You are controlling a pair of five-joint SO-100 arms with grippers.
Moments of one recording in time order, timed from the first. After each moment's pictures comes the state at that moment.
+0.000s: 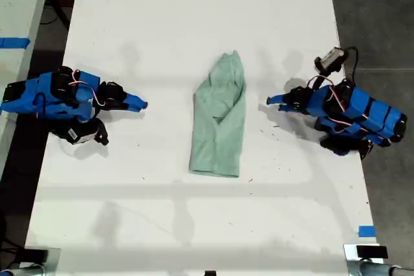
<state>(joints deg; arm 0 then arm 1) -12.2 205.1 183.2 63.1 -0.5 27.4 200.0 174.6 77.7 -3.7</state>
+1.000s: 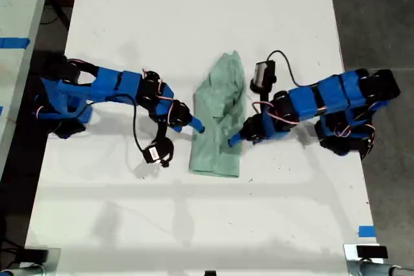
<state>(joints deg) -0.9 81.1 77.8 73.8 -1.7 -8.2 99.9 93.3 83.0 5.1</state>
